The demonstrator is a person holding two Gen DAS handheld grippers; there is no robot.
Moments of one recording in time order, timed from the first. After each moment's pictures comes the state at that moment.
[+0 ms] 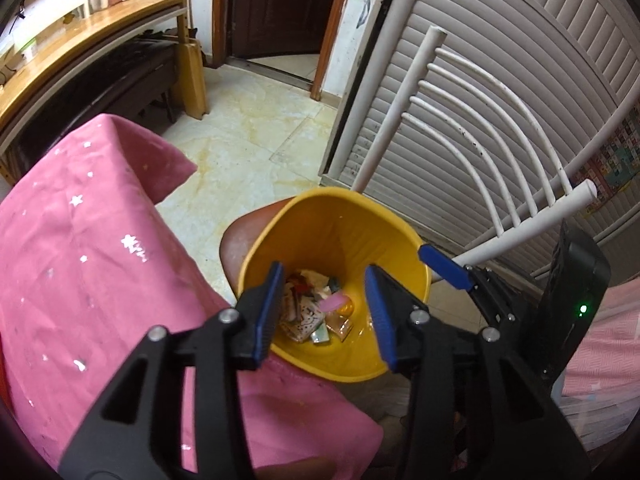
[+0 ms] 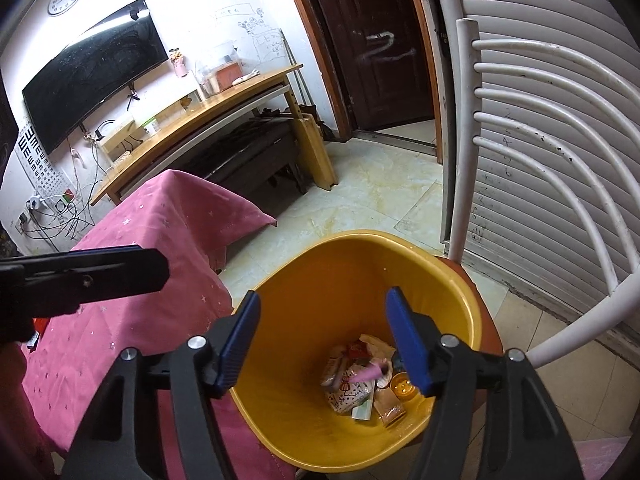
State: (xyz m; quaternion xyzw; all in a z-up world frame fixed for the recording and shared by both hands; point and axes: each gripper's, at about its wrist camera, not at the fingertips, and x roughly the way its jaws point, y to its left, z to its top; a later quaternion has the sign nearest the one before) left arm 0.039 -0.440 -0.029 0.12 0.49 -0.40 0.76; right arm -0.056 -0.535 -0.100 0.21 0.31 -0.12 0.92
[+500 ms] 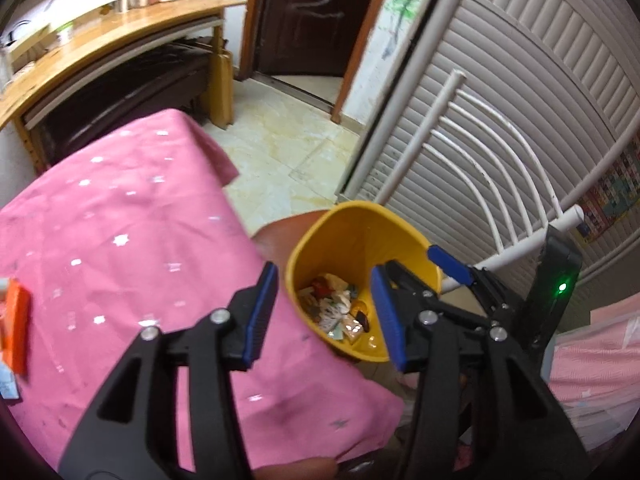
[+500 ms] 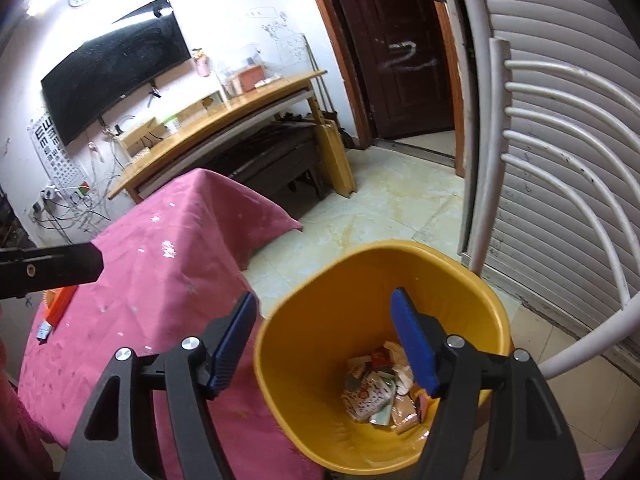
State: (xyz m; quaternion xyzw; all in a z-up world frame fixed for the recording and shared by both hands) left arm 0.048 -0.363 0.001 0.07 0.47 -0.37 0.80; right arm -0.048 -0.512 -0.086 0.20 0.29 -0.09 0.93
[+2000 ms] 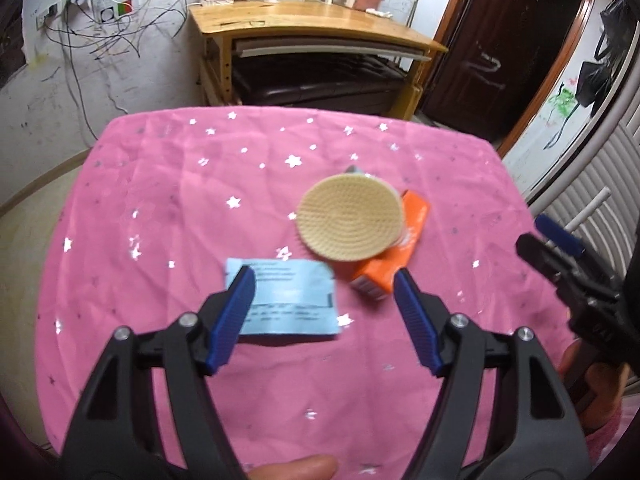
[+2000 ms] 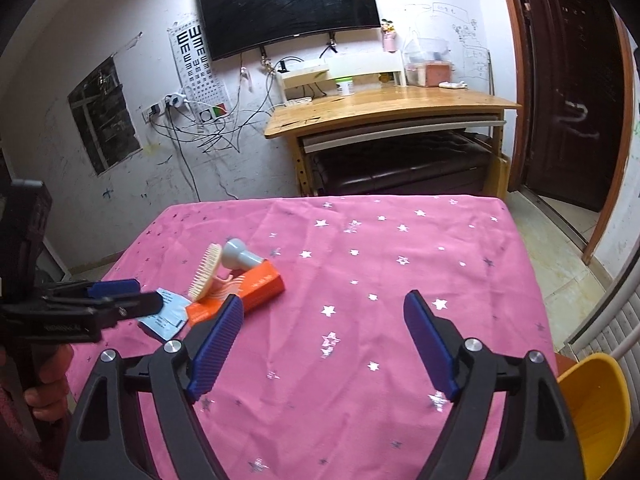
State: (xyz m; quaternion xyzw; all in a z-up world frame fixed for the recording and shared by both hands) left arm 0.110 -0.048 -0.013 -0.03 0.47 -0.14 0.87; right arm 0.077 -0.247 -0.006 0.05 0.30 0.14 0.94
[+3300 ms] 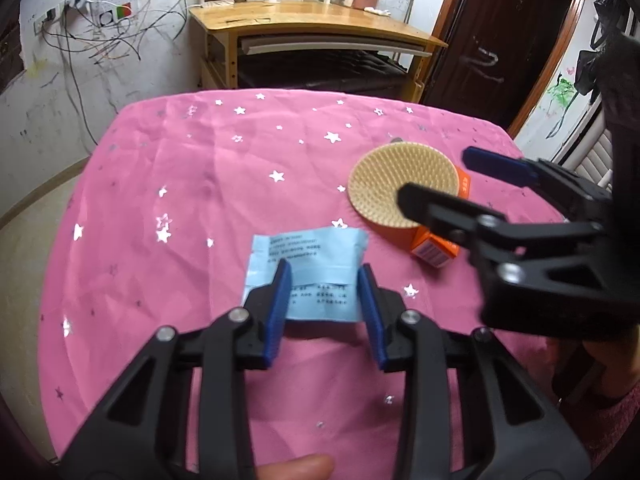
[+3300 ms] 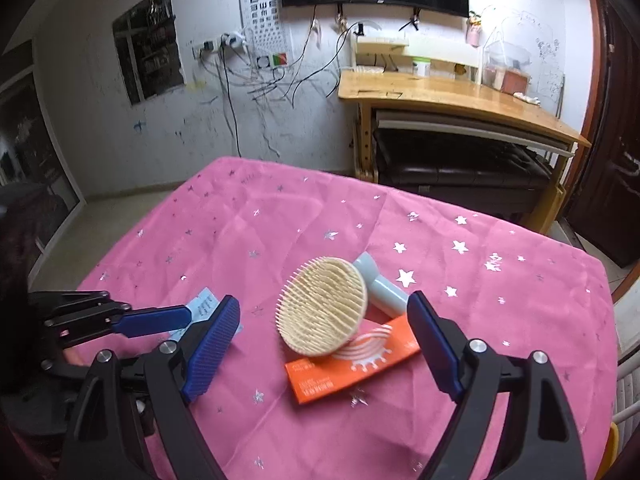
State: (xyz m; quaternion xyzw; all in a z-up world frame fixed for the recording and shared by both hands) left arm 0.103 -0.010 -0.040 -0.02 0.46 -0.15 0.88; right arm 0.139 -0.115 -0.011 -0.05 0.35 0.21 0.91
